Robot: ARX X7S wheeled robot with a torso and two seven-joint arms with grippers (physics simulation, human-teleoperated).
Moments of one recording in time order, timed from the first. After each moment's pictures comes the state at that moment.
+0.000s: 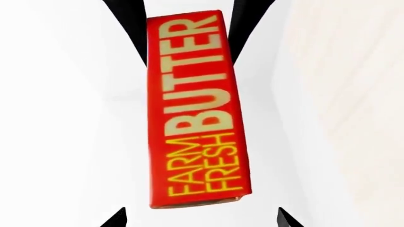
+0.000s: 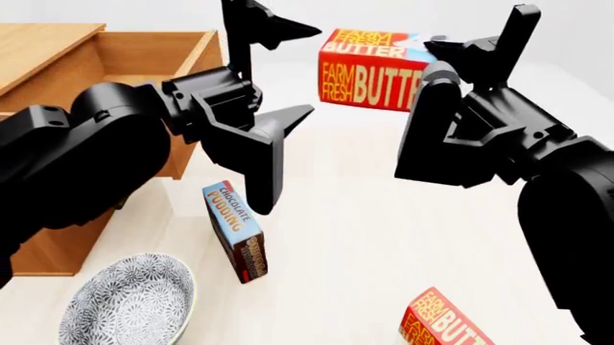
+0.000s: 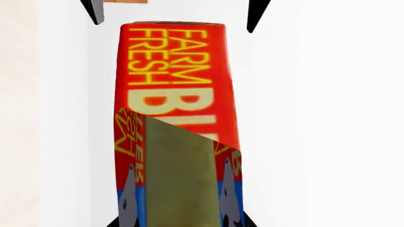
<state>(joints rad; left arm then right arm) -1.46 -0.64 1.17 -0.11 0.18 0.18 0.31 1.19 0.88 -0.97 -0.55 -0.43 0.72 -0.41</state>
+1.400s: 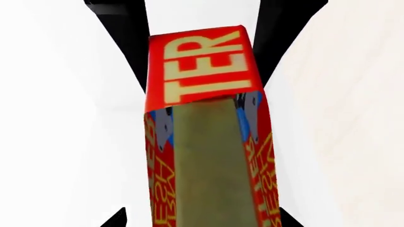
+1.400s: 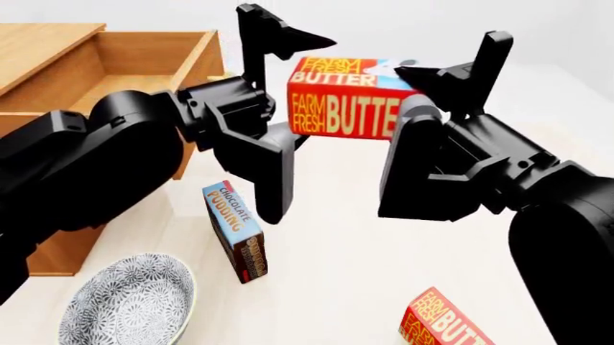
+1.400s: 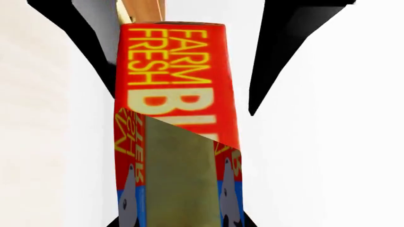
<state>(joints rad) -1.44 -0.61 1.17 -0.13 0.15 0.22 0.31 1.15 0.88 -0.96 -0.68 -0.42 0.74 -0.45</state>
